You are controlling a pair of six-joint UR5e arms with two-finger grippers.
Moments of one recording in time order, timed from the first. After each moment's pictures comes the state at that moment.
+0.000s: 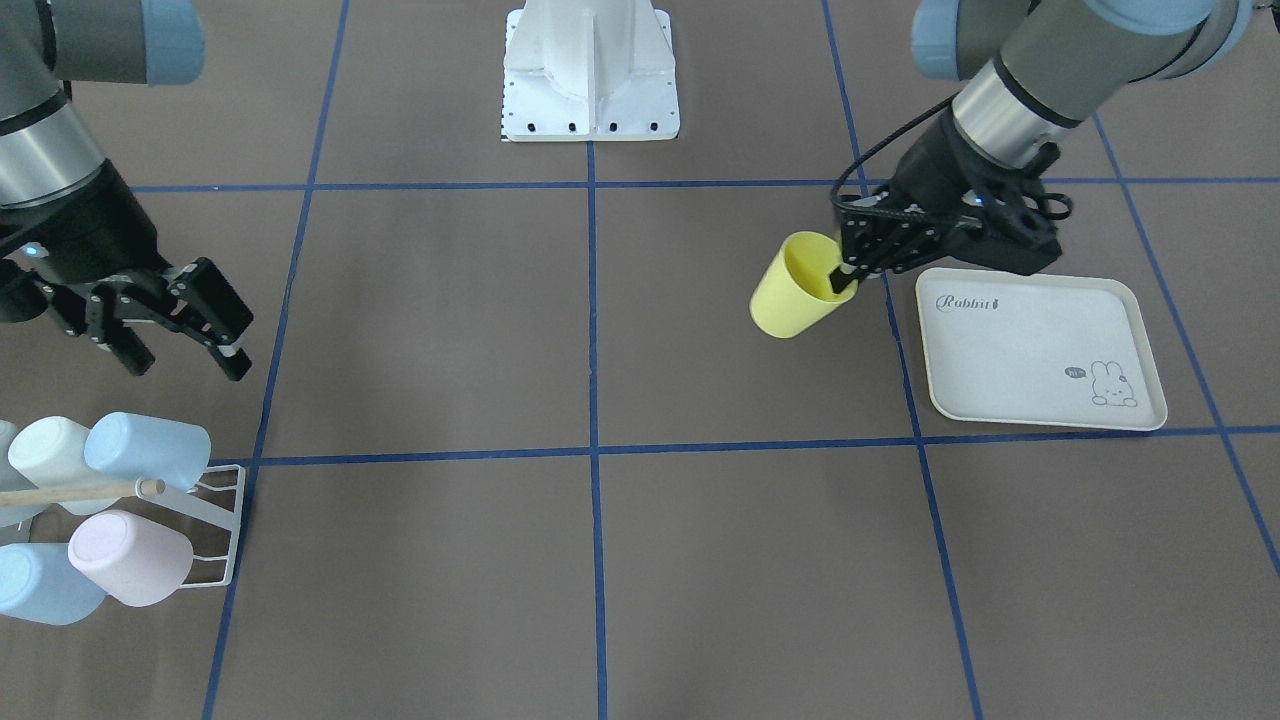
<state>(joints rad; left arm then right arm) -0.88 -2.06 -1.74 -2.38 -2.25 -1.60 0.97 -1.13 1.92 -1.32 2.00 1.35</state>
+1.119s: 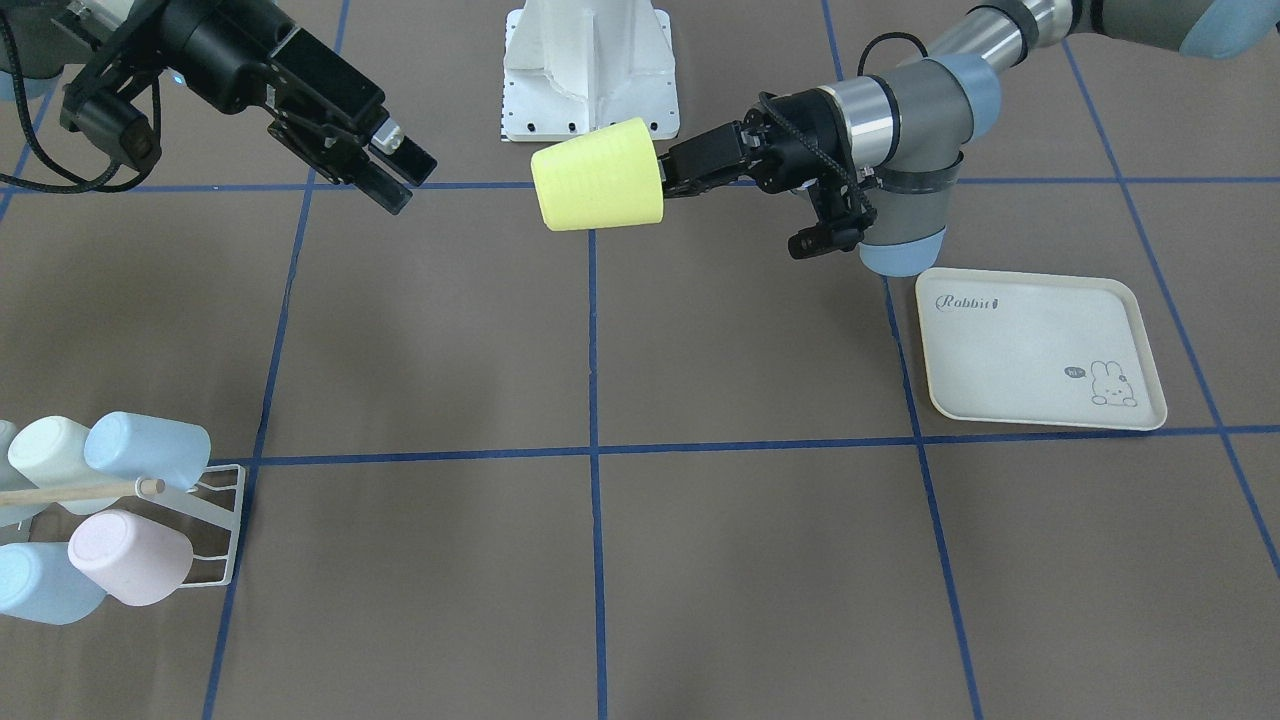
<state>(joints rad) -0.66 -2.18 -1.42 -3.49 -1.73 -2.49 0.89 -1.12 1.95 -0.68 2.02 2.12</state>
